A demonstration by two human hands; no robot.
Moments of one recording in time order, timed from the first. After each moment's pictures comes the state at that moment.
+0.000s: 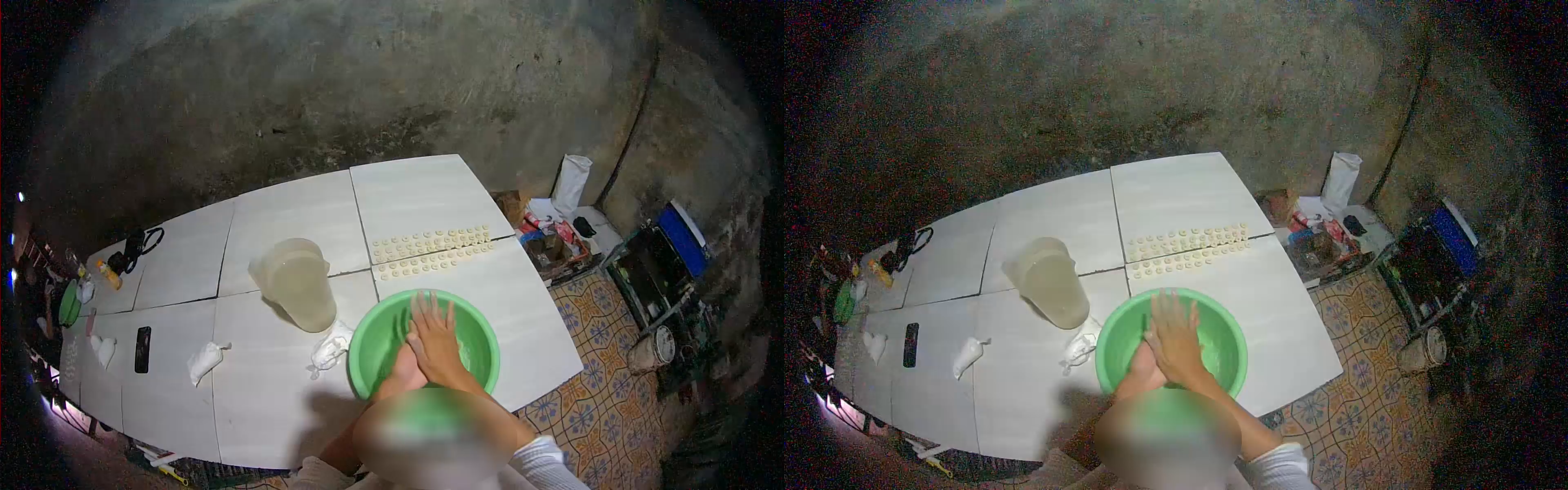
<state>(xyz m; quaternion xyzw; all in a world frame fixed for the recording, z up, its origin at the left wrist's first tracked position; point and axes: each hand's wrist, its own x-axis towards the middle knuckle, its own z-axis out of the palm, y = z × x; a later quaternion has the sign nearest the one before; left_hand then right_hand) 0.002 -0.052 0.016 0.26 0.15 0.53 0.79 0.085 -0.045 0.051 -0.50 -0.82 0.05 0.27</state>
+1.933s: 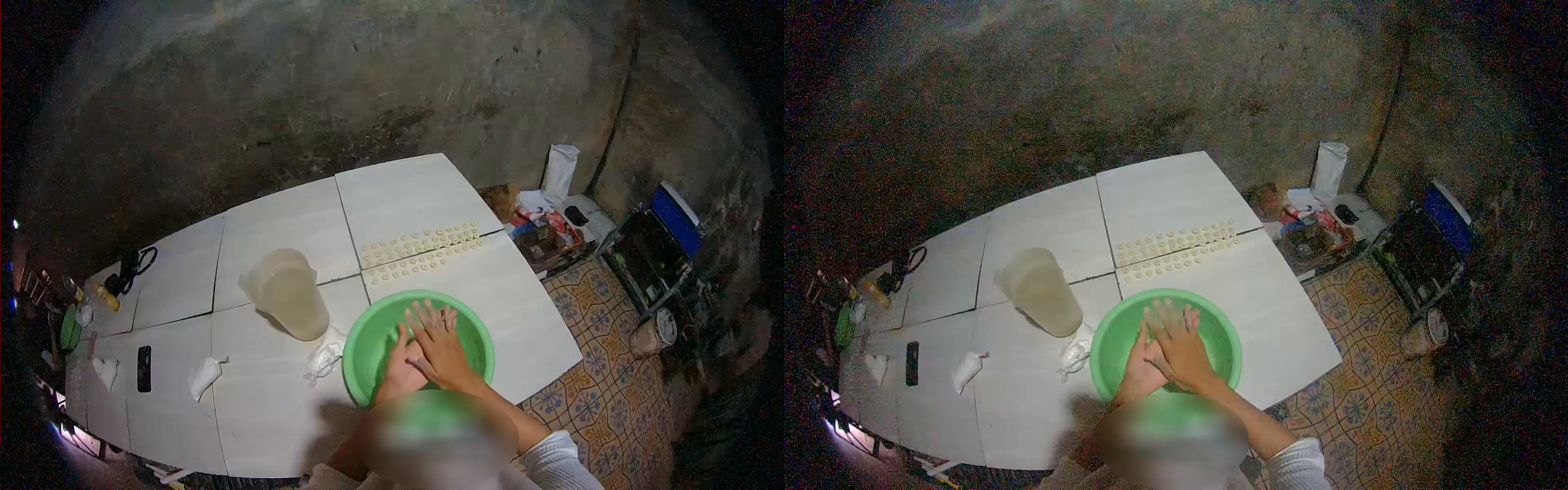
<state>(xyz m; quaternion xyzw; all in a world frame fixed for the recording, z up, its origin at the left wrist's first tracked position) 0.006 -0.052 0.016 0.15 0.04 0.48 0.86 0.113 -0.059 0.053 -0.44 -0.85 0.09 0.27</state>
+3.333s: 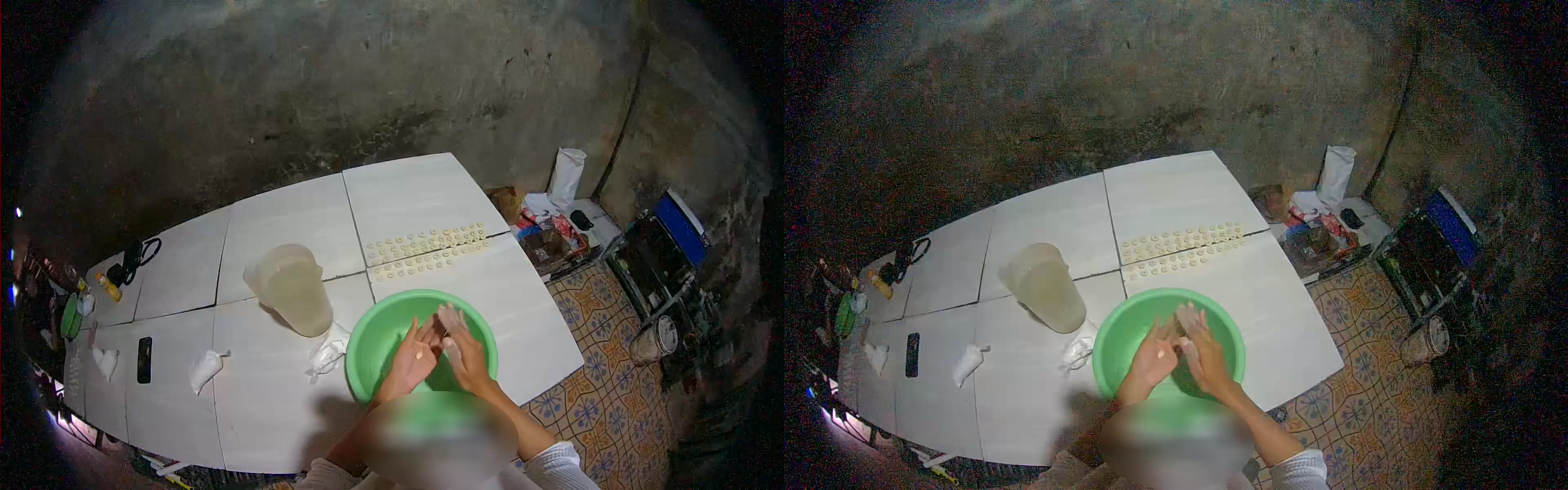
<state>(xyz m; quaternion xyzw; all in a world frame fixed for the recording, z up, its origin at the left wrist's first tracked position) 0.005 -0.038 0.008 0.08 0.23 0.51 0.83 0.142 -0.065 0.054 -0.40 -0.77 0.23 0.43</state>
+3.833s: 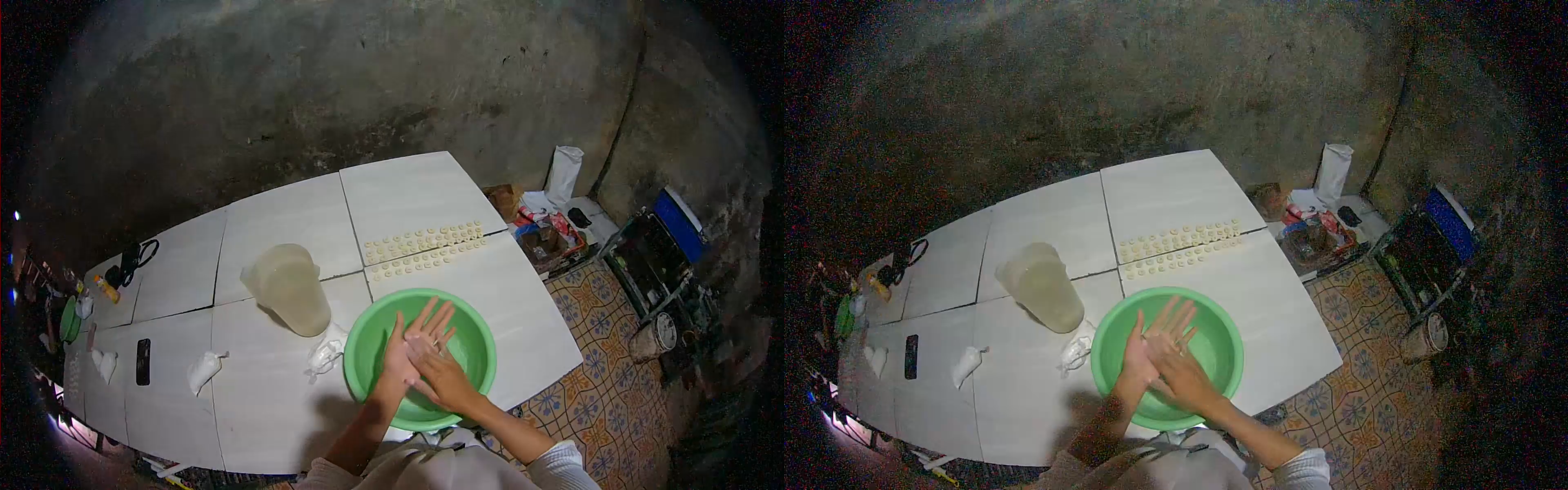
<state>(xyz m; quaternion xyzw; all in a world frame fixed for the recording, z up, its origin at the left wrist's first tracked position) -0.002 -0.035 0.026 0.20 0.03 0.49 0.85 0.119 -0.093 0.034 -0.37 -0.87 0.14 0.29</state>
